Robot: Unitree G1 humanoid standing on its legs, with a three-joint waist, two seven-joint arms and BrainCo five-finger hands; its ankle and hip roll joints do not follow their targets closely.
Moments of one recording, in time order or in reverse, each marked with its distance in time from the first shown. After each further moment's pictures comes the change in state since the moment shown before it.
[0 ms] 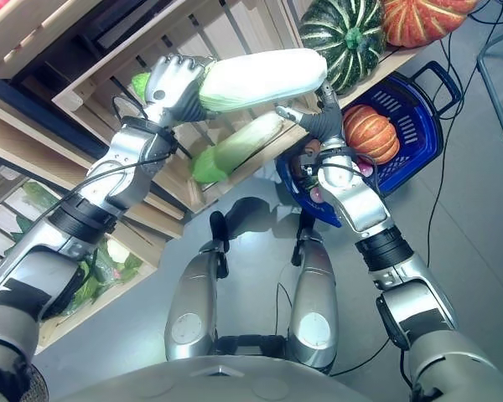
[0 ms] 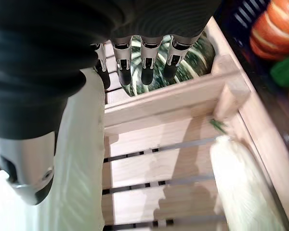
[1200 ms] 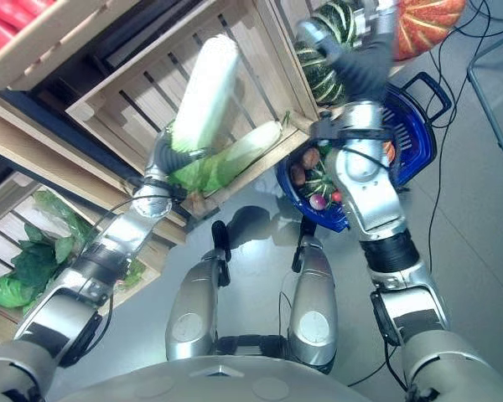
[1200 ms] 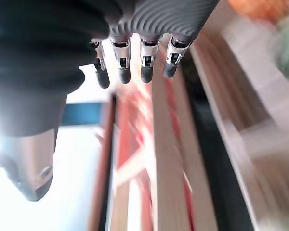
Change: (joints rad) left arm 0.323 -0.144 0.197 0.157 -0.787 -0.097 0.330; right arm -0.002 0.010 -0.215 -0.254 -0.261 -0.370 -0.099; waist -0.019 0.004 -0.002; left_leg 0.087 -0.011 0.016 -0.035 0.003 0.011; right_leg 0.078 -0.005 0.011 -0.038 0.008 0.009
